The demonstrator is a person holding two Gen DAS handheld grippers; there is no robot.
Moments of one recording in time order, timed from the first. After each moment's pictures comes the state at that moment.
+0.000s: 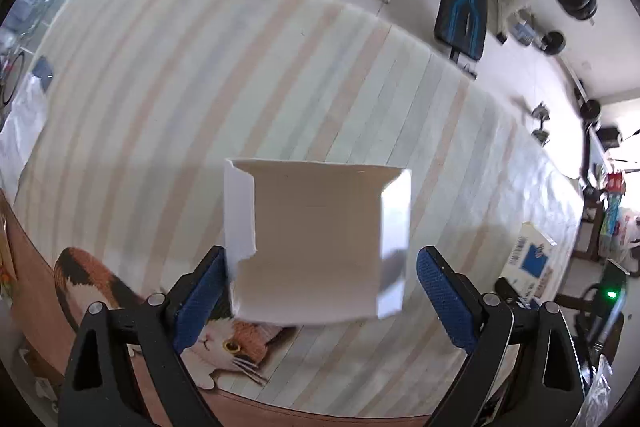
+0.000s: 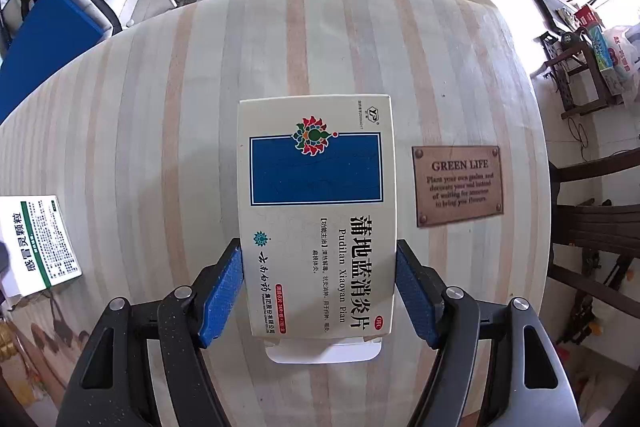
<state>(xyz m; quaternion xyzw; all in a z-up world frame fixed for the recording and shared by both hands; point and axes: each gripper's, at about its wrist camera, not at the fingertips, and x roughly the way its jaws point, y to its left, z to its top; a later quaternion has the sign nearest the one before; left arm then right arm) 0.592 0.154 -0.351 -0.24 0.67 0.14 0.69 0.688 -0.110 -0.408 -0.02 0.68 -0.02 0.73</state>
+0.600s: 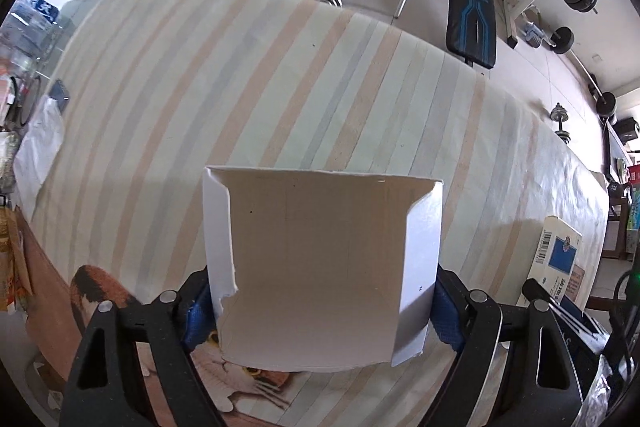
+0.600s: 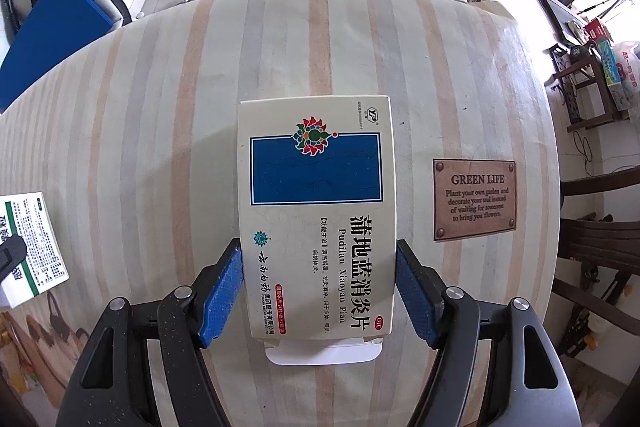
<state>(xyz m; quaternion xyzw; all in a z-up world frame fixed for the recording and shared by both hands) 0.572 0.135 -0.347 -0.18 0.64 0.17 0.73 0.690 -0.087 -0.412 -0.04 0.68 0.01 0.73</state>
